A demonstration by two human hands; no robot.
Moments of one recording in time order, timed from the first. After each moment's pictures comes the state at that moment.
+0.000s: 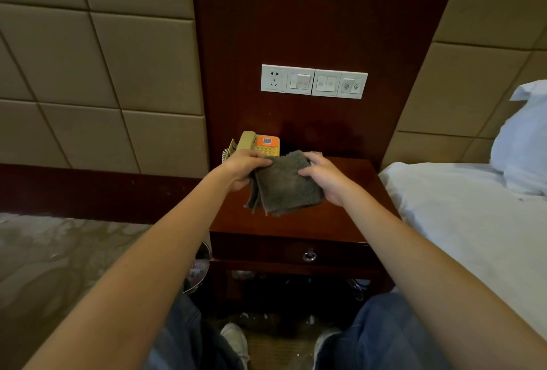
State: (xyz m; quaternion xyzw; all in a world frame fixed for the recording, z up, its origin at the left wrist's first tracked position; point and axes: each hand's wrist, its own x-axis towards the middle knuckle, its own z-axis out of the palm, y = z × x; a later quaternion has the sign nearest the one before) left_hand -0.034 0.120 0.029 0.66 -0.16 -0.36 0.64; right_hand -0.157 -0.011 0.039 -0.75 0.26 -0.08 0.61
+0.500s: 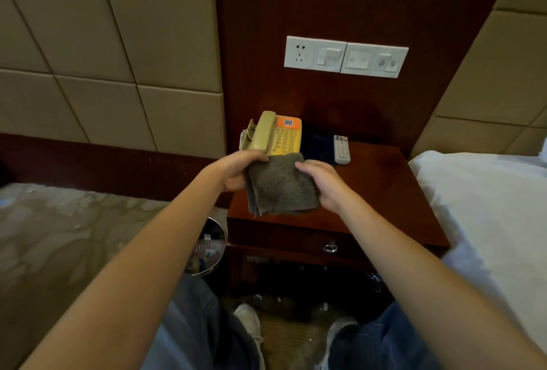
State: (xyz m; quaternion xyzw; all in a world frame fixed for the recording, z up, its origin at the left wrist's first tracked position) left_hand 0.008 0.154 -0.018 0.62 -0.10 -0.46 0.63; right_hand -0.113 0.006 -0.025 -0.64 0.27 -0.06 0.71
